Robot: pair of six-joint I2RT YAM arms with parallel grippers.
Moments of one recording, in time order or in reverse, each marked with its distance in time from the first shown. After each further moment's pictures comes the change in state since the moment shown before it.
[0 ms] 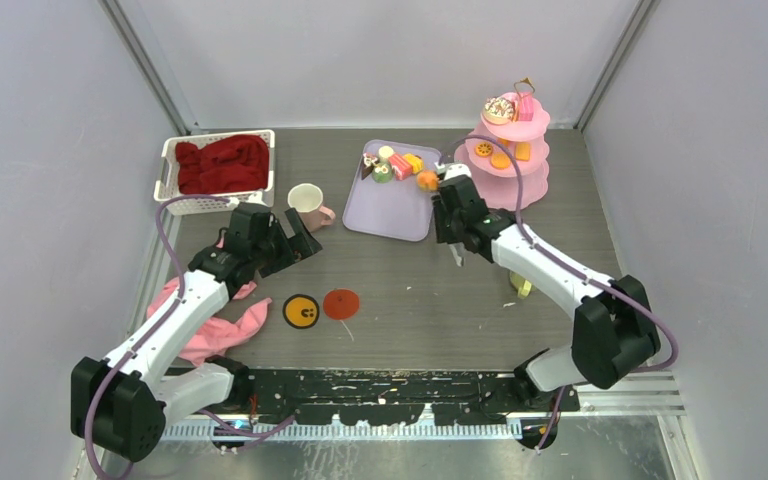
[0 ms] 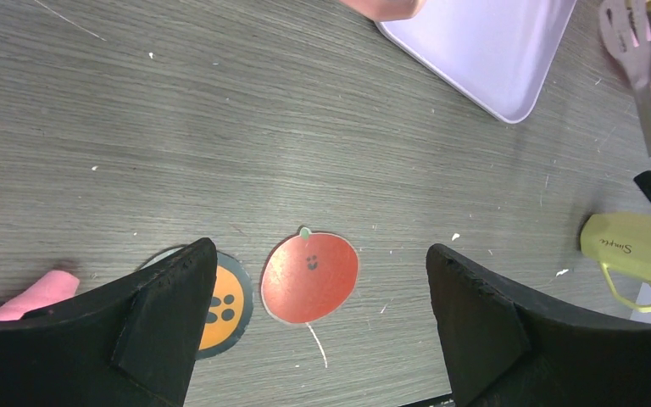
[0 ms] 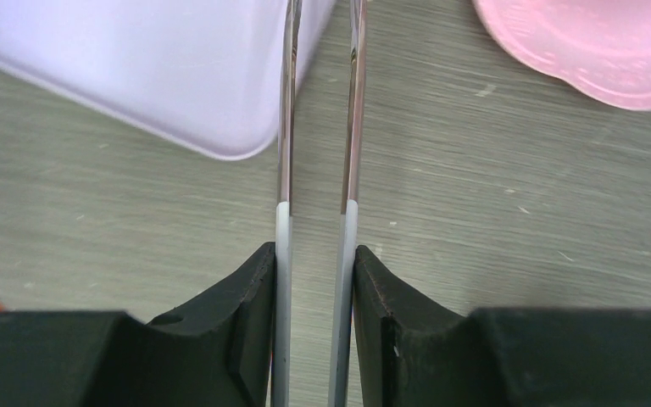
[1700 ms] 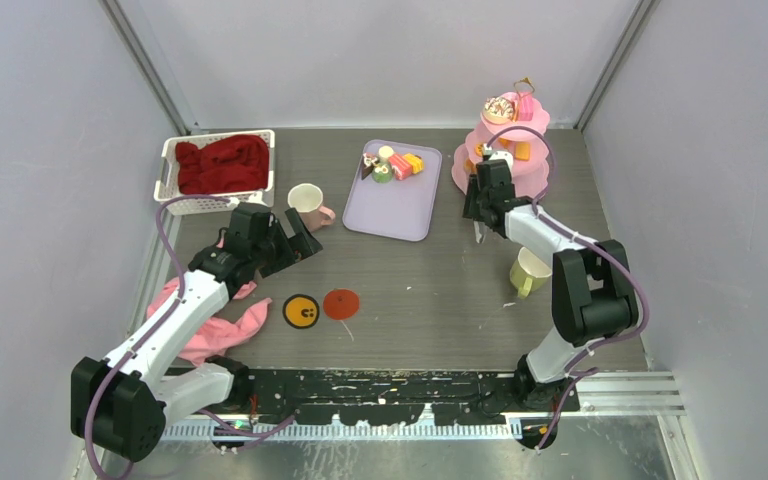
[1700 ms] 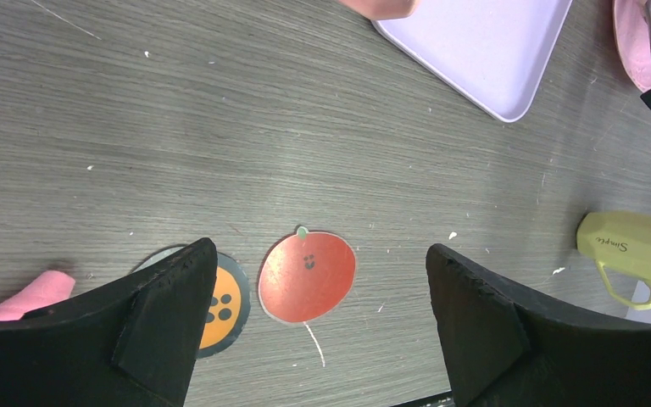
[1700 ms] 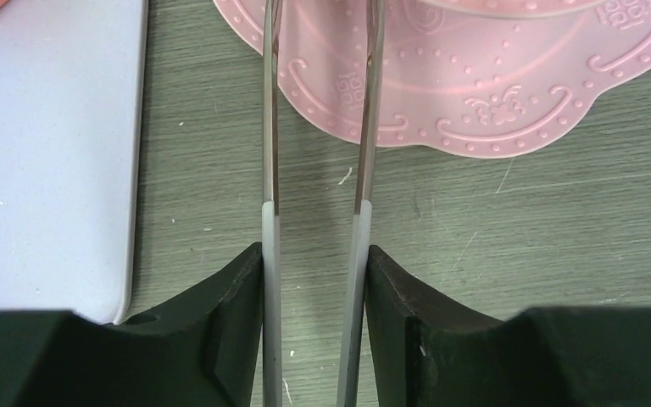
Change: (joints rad) left arm 0.000 0.000 0.000 0.002 0.006 -0.004; right arm -0.326 0.211 0.001 0.247 -0.028 0.049
